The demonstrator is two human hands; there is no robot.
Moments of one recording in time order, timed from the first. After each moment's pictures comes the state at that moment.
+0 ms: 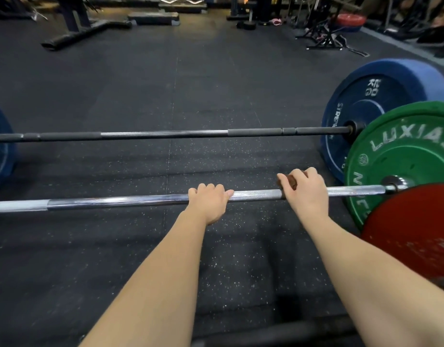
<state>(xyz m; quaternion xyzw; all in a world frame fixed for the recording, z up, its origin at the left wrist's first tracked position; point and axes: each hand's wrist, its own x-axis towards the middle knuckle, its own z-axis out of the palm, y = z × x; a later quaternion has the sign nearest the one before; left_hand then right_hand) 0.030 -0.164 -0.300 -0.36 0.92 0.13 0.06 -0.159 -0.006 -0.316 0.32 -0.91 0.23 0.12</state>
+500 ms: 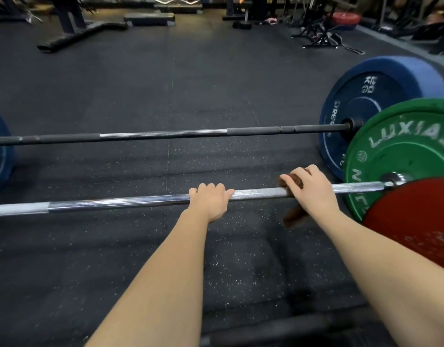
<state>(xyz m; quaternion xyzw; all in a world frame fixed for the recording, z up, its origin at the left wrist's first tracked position) 0.031 -0.163 -0.298 -0.36 0.92 0.14 0.08 -0.175 0.011 -0.311 0.40 -0.88 0.23 0.08</state>
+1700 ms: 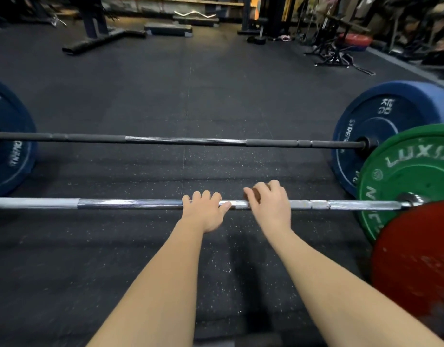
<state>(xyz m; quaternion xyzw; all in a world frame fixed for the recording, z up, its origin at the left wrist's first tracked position) 0.090 -0.196 -0.304 -0.38 0.91 0.12 0.09 -0.052 -0.080 -0.325 0.40 -0.87 0.27 0.13</state>
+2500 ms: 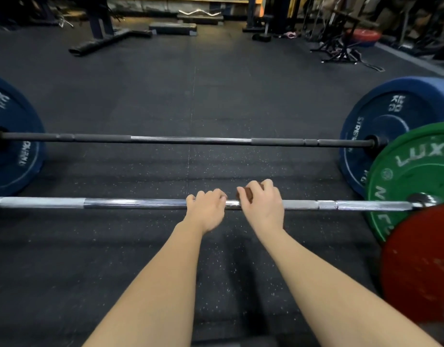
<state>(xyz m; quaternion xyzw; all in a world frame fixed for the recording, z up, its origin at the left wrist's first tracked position) 0.093 -0.203 -0.308 -0.39 0.89 0.24 -0.02 -0.027 -0.100 -0.322 0.39 -0.88 0.25 0.11</state>
